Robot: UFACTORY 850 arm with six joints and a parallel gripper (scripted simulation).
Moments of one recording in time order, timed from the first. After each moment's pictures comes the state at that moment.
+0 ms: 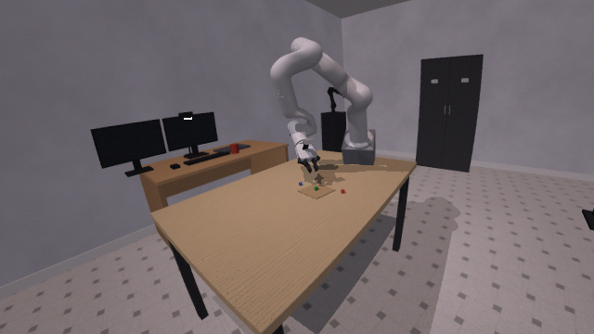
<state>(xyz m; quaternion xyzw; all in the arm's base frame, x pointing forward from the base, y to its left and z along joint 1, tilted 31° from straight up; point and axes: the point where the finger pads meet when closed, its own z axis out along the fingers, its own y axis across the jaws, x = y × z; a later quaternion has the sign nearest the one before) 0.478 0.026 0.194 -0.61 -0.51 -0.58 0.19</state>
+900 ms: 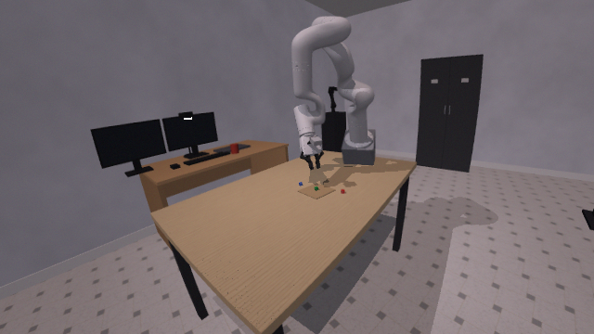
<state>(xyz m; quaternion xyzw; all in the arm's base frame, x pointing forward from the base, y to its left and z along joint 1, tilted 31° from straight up) 0.474 0.043 0.221 -0.72 -0.53 -0.44 0.08</state>
